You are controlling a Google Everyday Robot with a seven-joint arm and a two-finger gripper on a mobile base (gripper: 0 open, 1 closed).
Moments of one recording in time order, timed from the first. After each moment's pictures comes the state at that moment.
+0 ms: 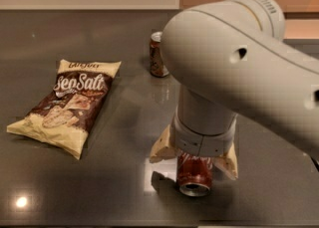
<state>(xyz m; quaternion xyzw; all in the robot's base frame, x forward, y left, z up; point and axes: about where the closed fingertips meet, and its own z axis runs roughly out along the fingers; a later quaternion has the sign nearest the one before) 0.340 -0.064 0.844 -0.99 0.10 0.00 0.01</state>
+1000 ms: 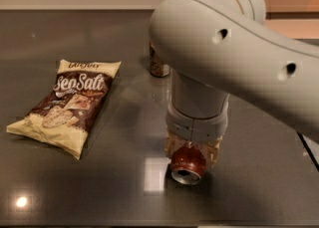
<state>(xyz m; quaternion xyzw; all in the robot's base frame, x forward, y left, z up) 0.359 -0.065 0.849 -0.99 0.14 0.00 -0.01</state>
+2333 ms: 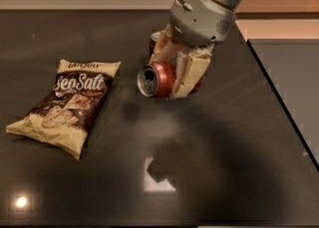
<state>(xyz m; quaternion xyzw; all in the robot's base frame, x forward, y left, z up) 0.444 -0.019 0.967 -0.86 0.45 0.15 0.16</state>
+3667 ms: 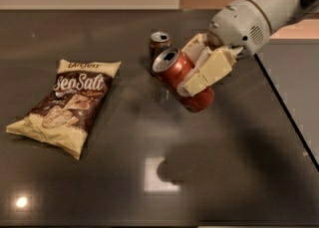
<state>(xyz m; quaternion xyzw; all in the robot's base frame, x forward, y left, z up) 0.437 -0.041 0.977 -0.67 0.58 0.41 0.22</state>
